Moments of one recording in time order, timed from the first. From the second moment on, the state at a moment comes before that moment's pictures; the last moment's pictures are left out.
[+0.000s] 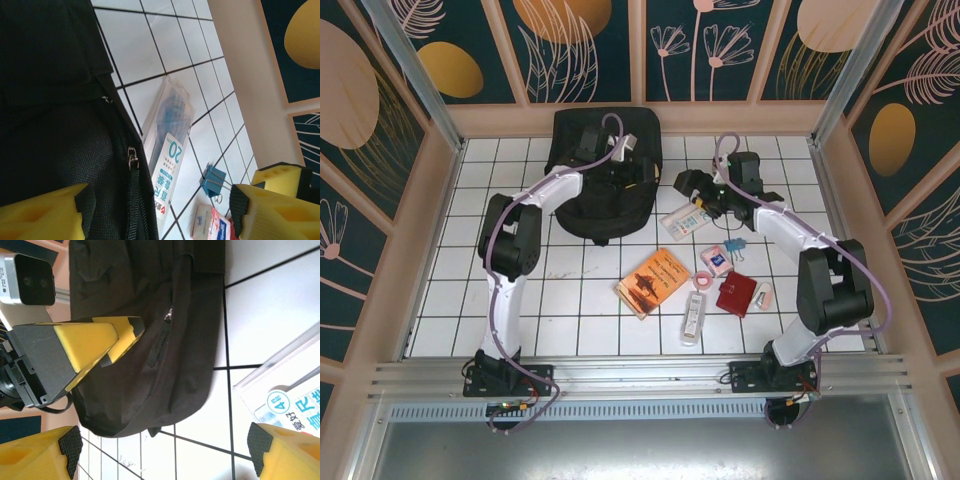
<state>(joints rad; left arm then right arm) -0.39 2.23 1.77 -0.22 0.74 -0.55 0.27 1.63 1.08 -0.11 -0.56 0.78</state>
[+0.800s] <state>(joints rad) -0.39 2.23 1.60 -0.05 0.88 -0.62 0.27 2.00 1.36 0.02 -0.66 1.00</state>
